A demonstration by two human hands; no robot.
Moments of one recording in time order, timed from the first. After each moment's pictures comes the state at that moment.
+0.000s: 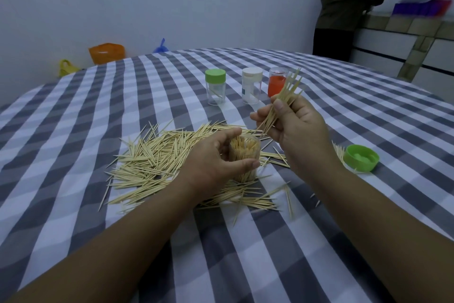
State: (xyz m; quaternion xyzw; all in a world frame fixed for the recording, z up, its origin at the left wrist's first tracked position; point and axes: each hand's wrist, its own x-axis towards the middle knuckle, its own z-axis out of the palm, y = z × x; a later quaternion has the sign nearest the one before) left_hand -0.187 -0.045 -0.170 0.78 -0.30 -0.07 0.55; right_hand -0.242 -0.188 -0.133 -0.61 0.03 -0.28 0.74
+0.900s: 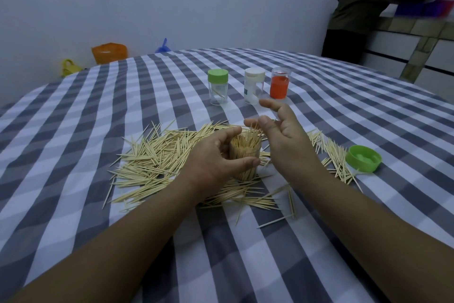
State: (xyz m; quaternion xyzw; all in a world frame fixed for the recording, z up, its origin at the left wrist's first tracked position) left_hand -0.187 -0.043 -0.170 0.76 -0.30 -0.07 0.57; right_hand -0.246 -0.179 -0.147 -0.77 0.04 -0.25 0.58
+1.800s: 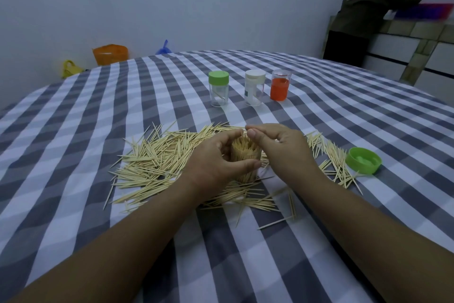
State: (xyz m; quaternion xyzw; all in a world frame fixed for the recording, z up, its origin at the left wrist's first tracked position) left_hand -0.182 -0.043 -0.173 0.76 -0.33 -0.06 0.55; right_hand -0.242 -0.184 -0.154 -0.82 0.05 -0.25 0.51
